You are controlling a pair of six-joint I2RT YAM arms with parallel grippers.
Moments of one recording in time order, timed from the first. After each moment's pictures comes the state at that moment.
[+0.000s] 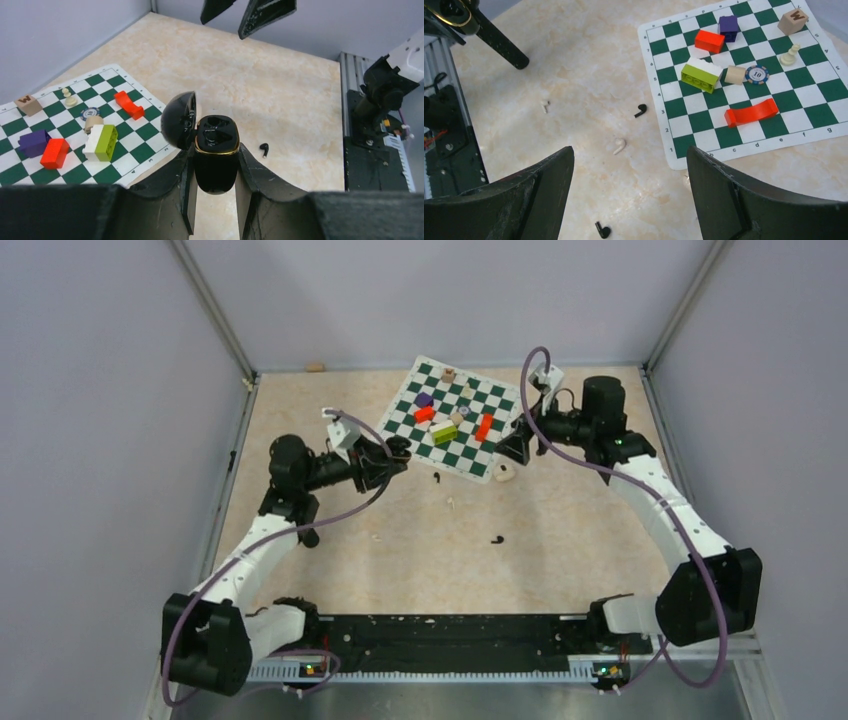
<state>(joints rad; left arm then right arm) -0.23 1.12 0.76 0.35 1.04 -0.07 0.22 1.32 1.12 -0.24 -0.79 -0.12</state>
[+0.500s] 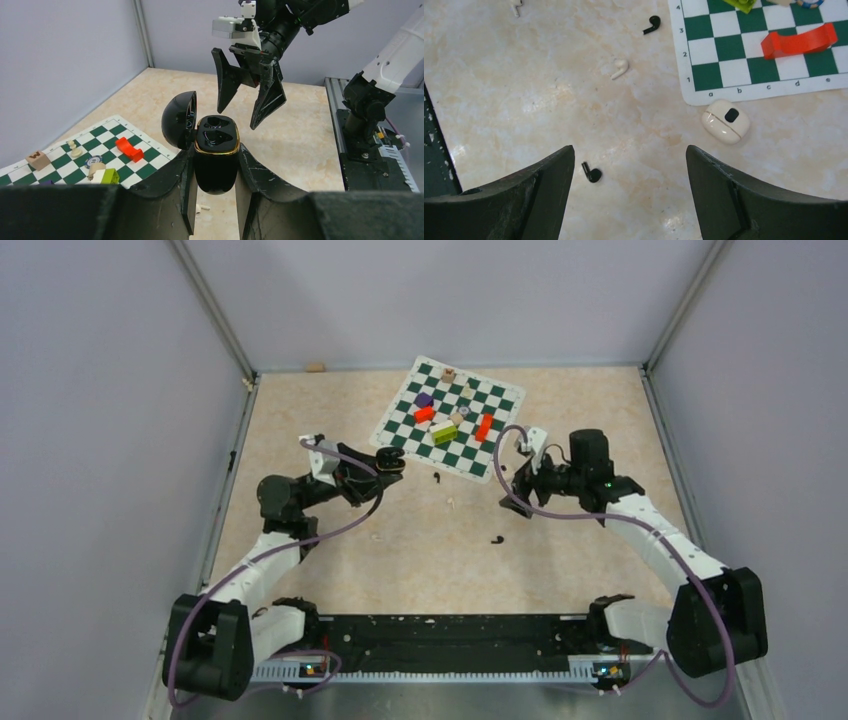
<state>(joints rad) -0.18 1.08 0.46 1.11 1.06 -0.39 0.26 1.18 0.77 -0.29 -0.72 -0.43</state>
